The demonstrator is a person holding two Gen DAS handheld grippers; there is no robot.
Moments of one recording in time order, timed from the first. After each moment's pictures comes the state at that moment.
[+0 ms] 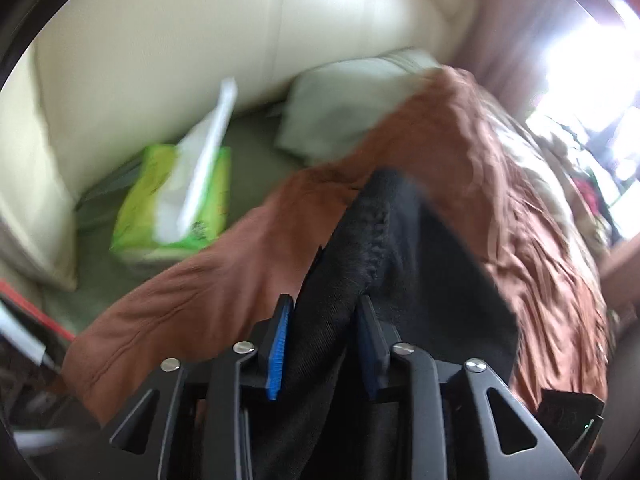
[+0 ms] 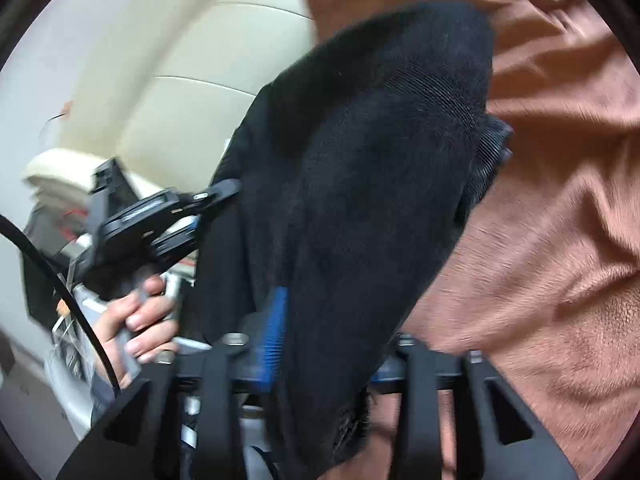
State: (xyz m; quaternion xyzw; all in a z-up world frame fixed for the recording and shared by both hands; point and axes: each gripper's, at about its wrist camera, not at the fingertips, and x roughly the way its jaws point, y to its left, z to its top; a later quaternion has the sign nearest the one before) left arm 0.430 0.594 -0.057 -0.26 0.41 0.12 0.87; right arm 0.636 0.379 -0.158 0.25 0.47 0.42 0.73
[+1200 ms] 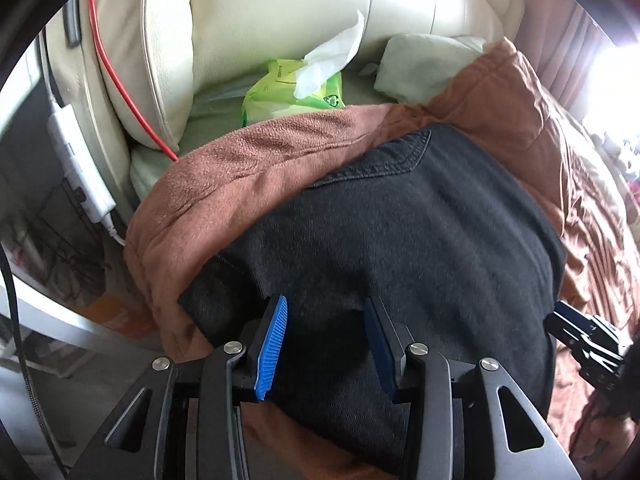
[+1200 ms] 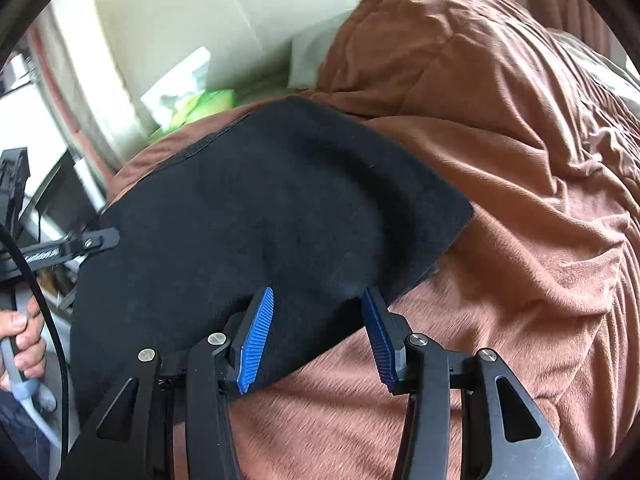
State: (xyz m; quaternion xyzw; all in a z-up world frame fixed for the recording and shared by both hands) left arm 0.321 0.567 -0.124 -0.22 0.43 0.22 0.84; right arm 0.601 0.411 -0.122 -0.12 0.40 0.37 0.83
